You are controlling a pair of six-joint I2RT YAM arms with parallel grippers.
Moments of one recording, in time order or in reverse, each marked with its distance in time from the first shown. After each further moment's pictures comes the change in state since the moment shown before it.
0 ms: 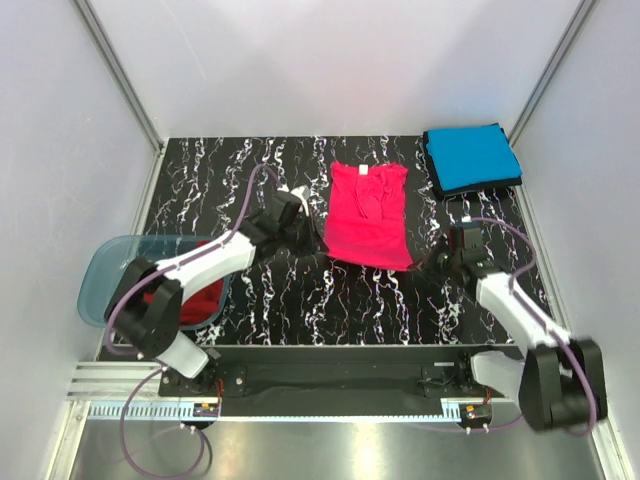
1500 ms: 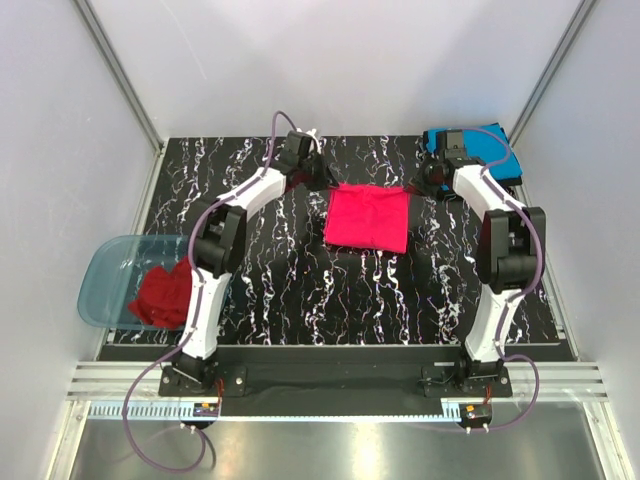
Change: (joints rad) left arm 0.185 0.729 0.883 -0.086 0.097 0.130; right arm -0.068 0.802 0.973 -0.156 0.038 -0.229
